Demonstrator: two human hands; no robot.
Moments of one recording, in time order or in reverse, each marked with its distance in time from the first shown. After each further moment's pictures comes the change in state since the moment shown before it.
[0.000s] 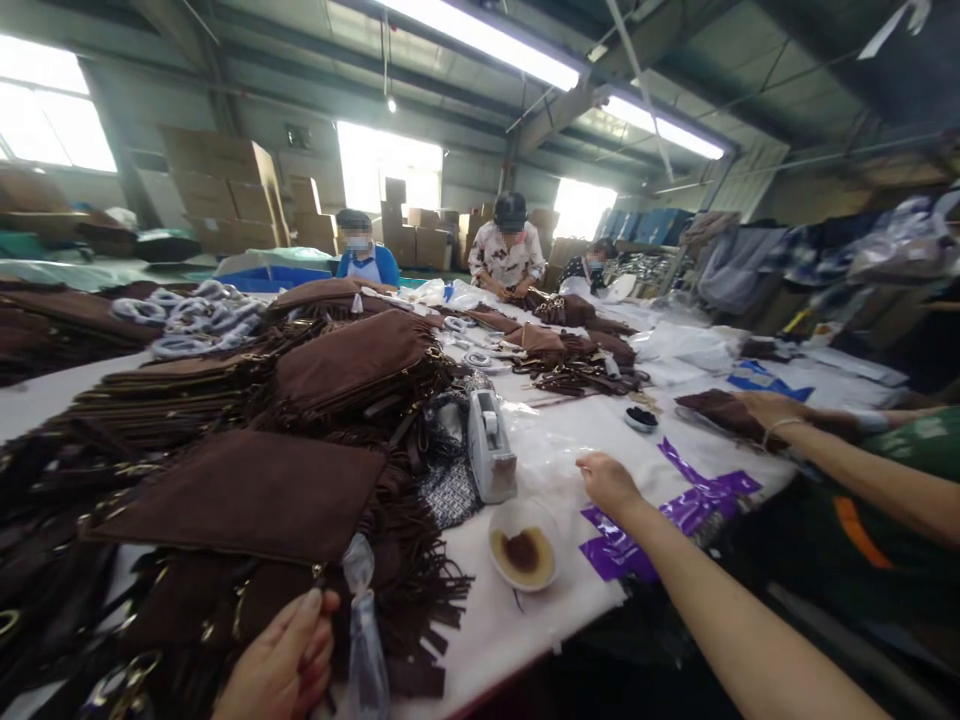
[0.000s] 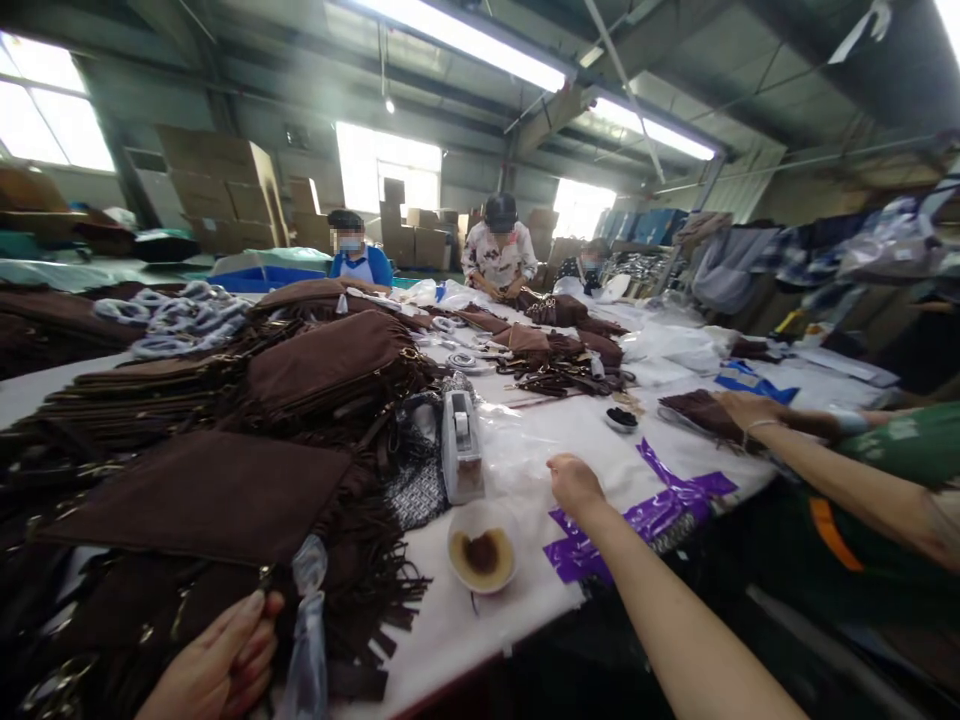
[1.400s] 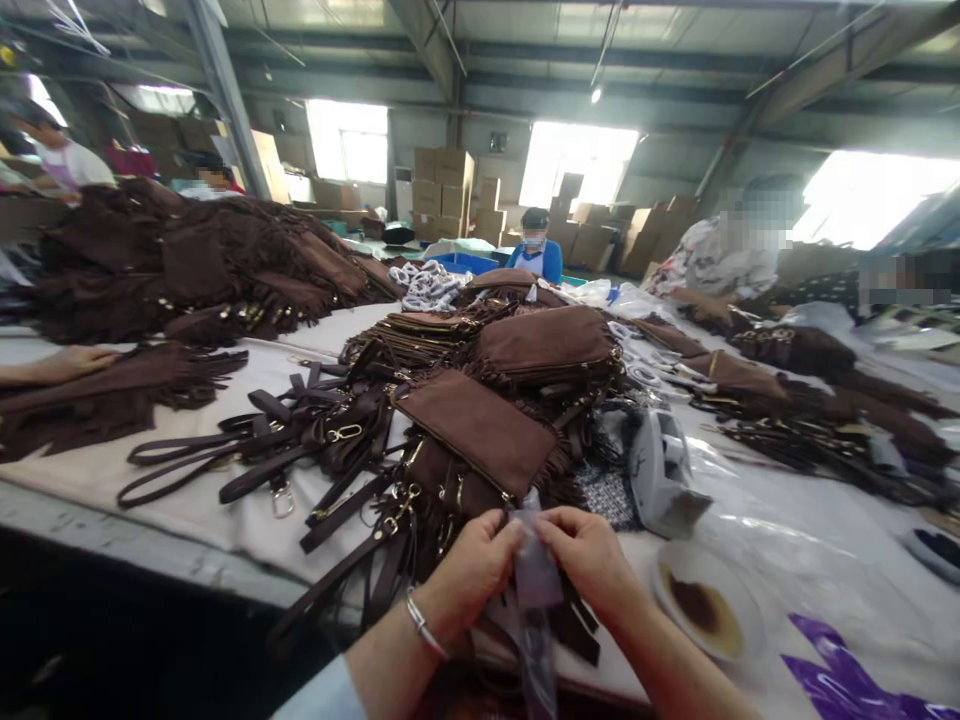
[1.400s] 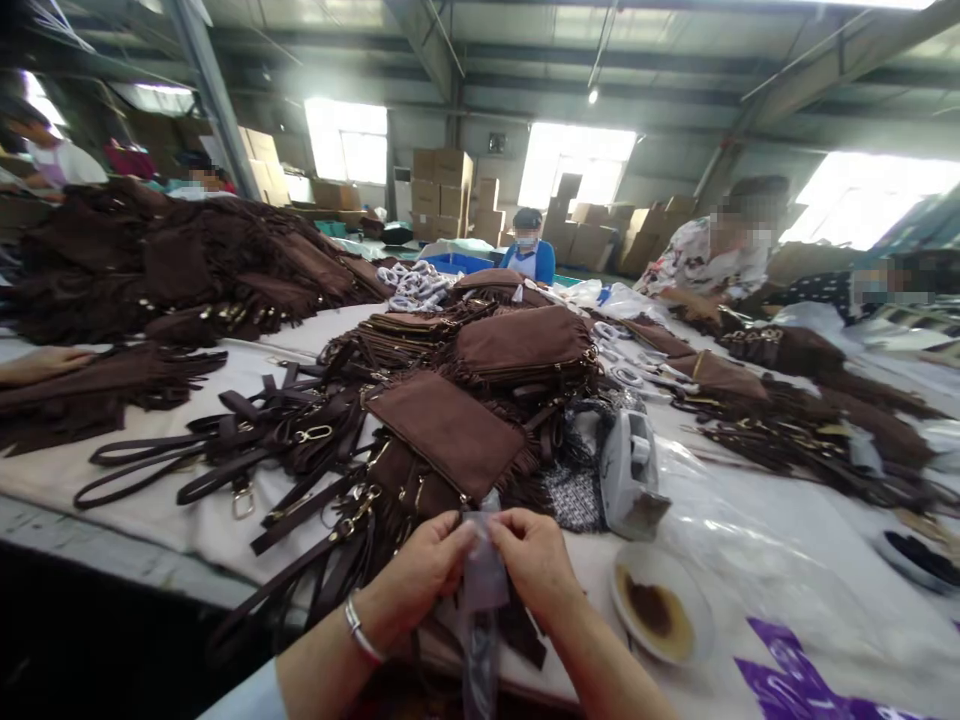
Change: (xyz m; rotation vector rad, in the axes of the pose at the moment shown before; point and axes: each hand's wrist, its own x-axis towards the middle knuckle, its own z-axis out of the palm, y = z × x) left_hand -0.035 0.012 -0.005 0.086 -0.262 0.123; right_hand -0.141 -0.287 0.010 1.003 -0.550 -0.230
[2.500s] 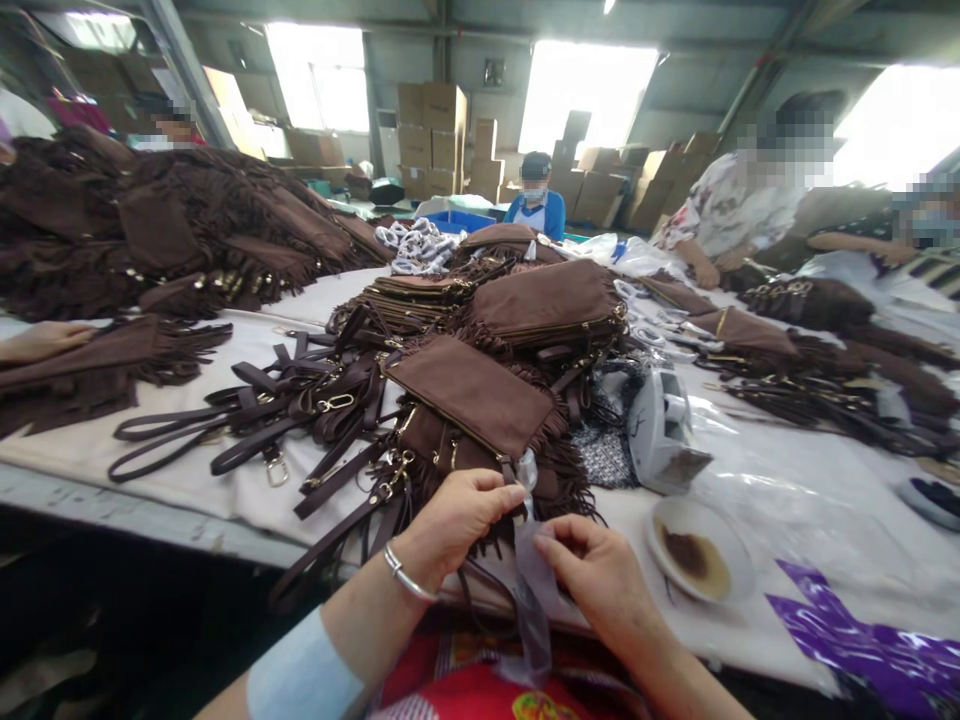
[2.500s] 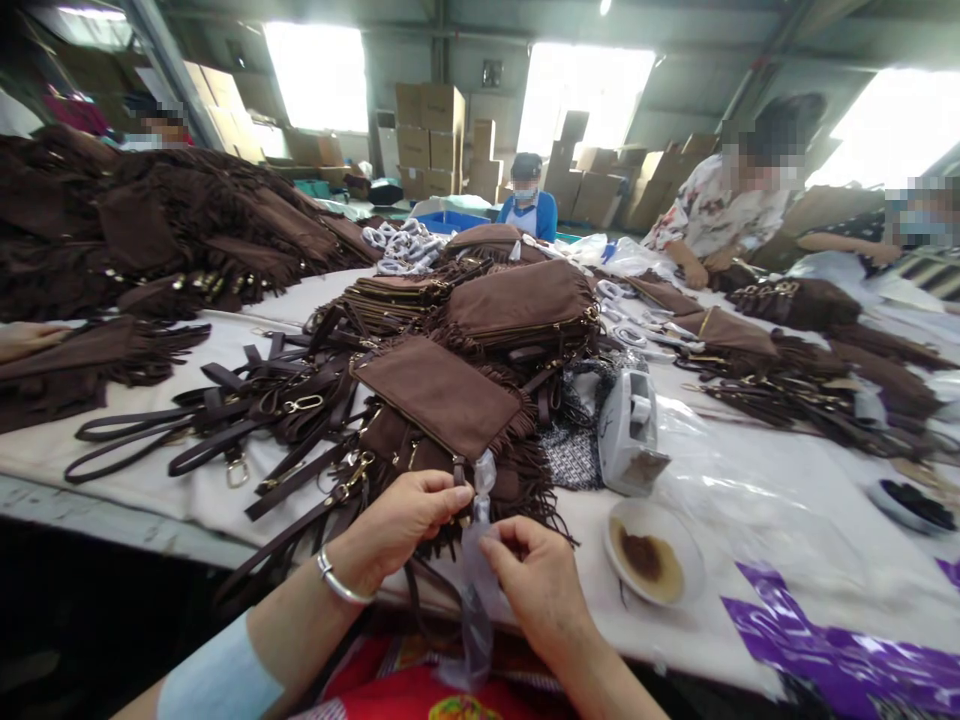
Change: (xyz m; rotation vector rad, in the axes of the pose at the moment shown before) left_hand -0.008 0.034 0.001 0.291 0.019 -0.050; right_hand -0.050 0.015 0.001 -0.081 0.040 0.103
